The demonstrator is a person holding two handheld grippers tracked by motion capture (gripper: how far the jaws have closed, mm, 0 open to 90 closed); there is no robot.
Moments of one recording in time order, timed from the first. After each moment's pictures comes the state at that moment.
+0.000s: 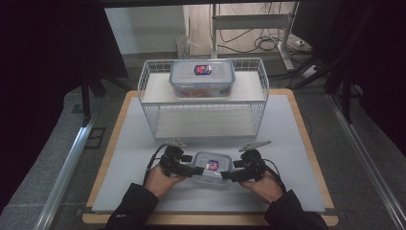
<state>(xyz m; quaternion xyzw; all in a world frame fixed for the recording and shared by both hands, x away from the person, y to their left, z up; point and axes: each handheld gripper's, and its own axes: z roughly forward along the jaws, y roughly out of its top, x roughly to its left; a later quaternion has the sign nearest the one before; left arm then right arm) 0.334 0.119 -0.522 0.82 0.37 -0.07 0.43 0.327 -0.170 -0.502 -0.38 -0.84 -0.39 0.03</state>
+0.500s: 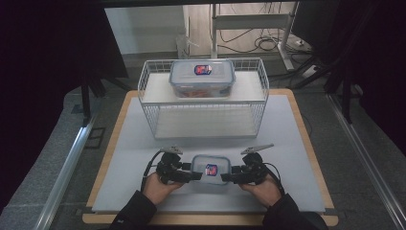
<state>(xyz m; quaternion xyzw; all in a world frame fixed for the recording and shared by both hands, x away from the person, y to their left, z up) 0.304 0.130 -0.519 0.81 0.38 -0.07 0.45 0.316 -0.174 -0.504 -0.39 -0.83 -0.41 0.07</state>
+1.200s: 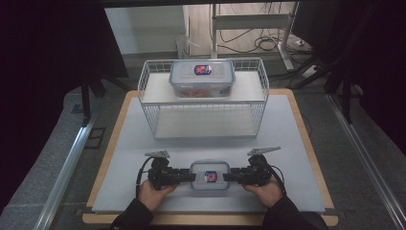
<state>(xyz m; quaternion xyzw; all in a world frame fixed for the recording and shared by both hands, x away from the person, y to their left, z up) 0.294 0.154 -0.534 0.75 0.40 -0.14 0.52 0.314 -0.189 -0.510 -0.38 -0.79 -0.46 0.11</state>
